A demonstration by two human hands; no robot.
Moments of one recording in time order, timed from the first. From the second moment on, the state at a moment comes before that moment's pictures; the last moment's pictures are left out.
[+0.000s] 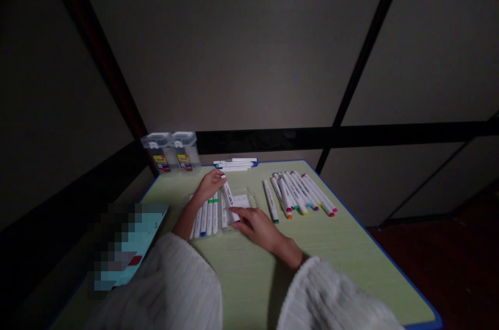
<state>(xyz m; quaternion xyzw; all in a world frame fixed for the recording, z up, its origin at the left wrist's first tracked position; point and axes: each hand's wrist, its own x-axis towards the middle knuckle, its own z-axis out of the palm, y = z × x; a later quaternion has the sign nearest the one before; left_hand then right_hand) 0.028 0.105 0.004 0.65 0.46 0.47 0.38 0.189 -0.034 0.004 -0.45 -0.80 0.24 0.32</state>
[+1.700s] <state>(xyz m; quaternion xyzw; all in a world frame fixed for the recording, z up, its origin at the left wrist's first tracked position) 0.025 0.110 -0.024 0.69 0.47 0.38 0.40 0.171 -0.044 0.009 -0.51 -0.85 0.06 0.14</state>
